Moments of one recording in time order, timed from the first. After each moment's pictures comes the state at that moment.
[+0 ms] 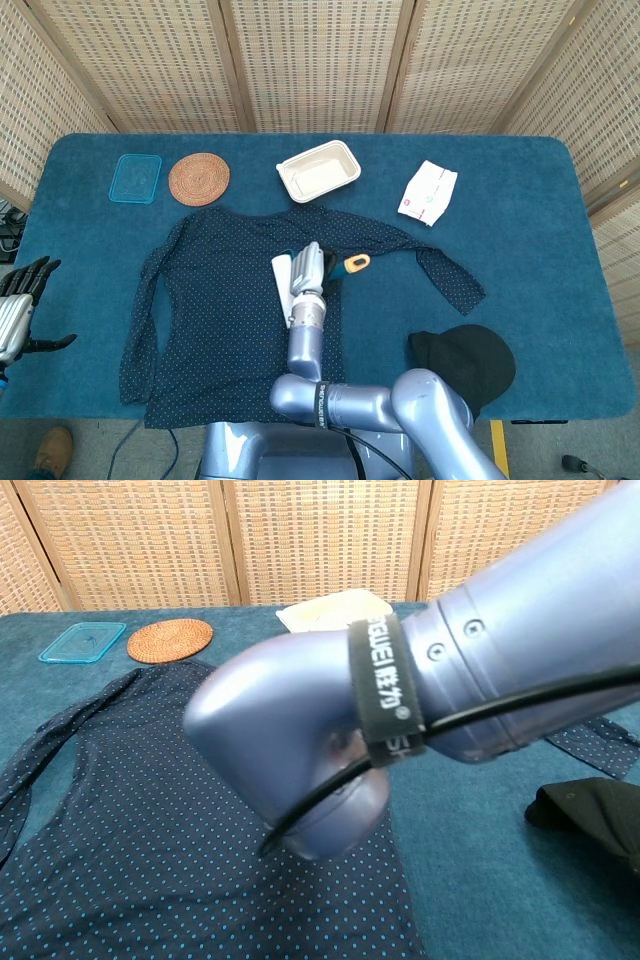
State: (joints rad) left arm -0.21 -0.96 -0.08 -1.77 1.26 1.22 0.00; right arm 1.50 -2.14 0.47 -0.99 -0.03 1.35 -1.91
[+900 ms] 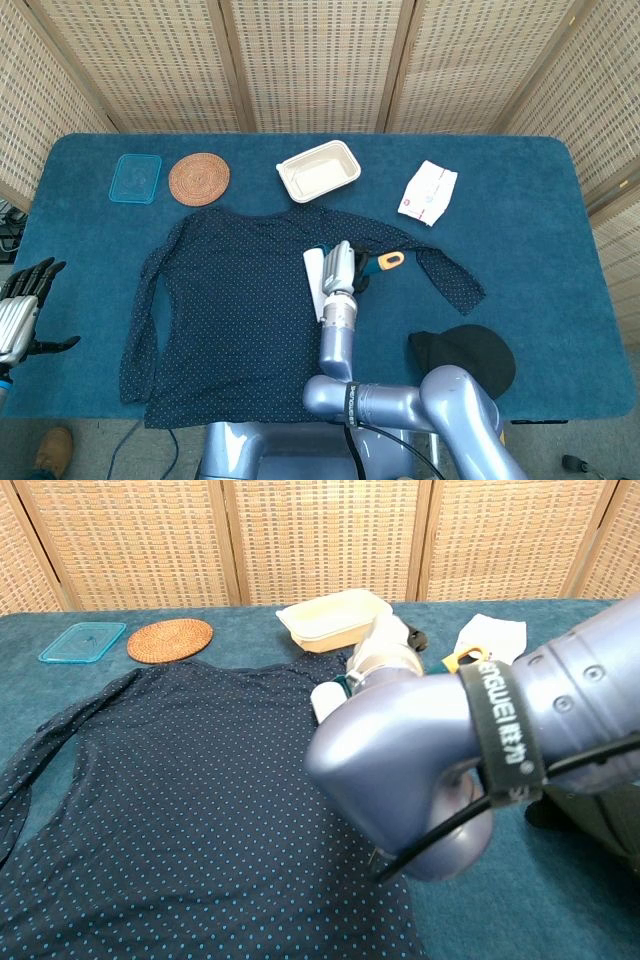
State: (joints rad) left arm -0.22 -0.97 -0.07 -1.78 1.26 1.23 0.03; right arm 1.35 -2.12 0.38 -1.06 -0.16 1.39 -1.93
